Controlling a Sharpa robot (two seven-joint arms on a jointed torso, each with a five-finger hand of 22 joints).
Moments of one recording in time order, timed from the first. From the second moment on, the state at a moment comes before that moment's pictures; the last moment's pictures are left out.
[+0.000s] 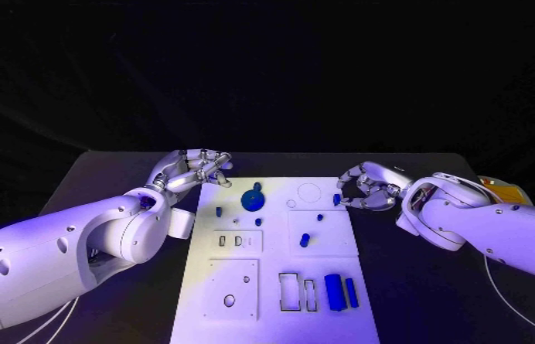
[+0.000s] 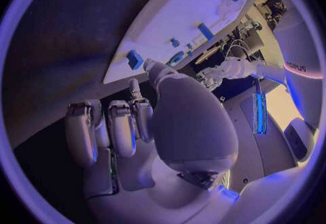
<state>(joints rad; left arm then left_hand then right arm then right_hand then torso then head) 1.16 -0.94 0.00 1.63 -0.12 -0.37 0.39 1.43 -0.19 0.31 0.29 0.27 0.90 0.20 0.28 0.21 1.15 0.13 0.13 0.10 1.09 0.06 0.65 0.55 0.17 1.04 0.16 0.57 0.24 1.24 -0.98 -0.14 1.47 -1.25 -0.35 0.09 1.38 -0.21 0.34 0.17 0.20 0.86 0.17 0.19 0.43 1.45 0.09 1.45 1.31 1.47 0.02 1.55 1.31 0.02 1.47 0.13 1.52 1.31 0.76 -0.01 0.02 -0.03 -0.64</state>
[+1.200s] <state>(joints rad) 1.16 -0.94 0.00 1.63 -0.12 -0.36 0.39 1.43 -0.19 0.31 0.29 0.27 0.90 0.20 0.28 0.21 1.15 0.13 0.13 0.10 1.09 0.06 0.65 0.55 0.17 1.04 0.16 0.57 0.25 1.21 -0.91 -0.14 1.39 -1.23 -0.35 0.08 1.37 -0.18 0.35 0.18 0.20 0.91 0.17 0.20 0.44 1.46 0.08 1.46 1.31 1.47 0.02 1.55 1.31 0.02 1.47 0.13 1.52 1.31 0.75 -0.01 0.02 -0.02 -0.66</state>
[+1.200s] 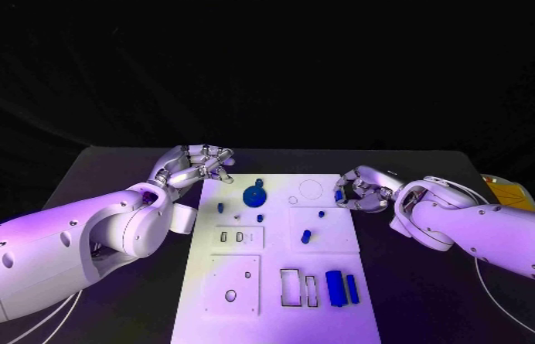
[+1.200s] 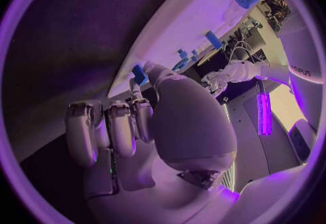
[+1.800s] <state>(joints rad) 1.16 -0.94 0.00 1.64 -0.12 -0.36 0.38 1.43 -0.19 0.31 0.29 0.27 0.90 0.20 0.28 0.21 1.15 0.13 0.13 0.10 1.09 0.06 0.65 0.55 0.17 1.03 0.16 0.57 0.25 1.21 -0.91 -0.14 1.40 -1.22 -0.40 0.08 1.39 -0.15 0.40 0.16 0.19 0.97 0.13 0.26 0.46 1.47 0.06 1.48 1.31 1.47 -0.01 1.56 1.31 0.02 1.47 0.10 1.54 1.31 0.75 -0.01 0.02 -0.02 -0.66</state>
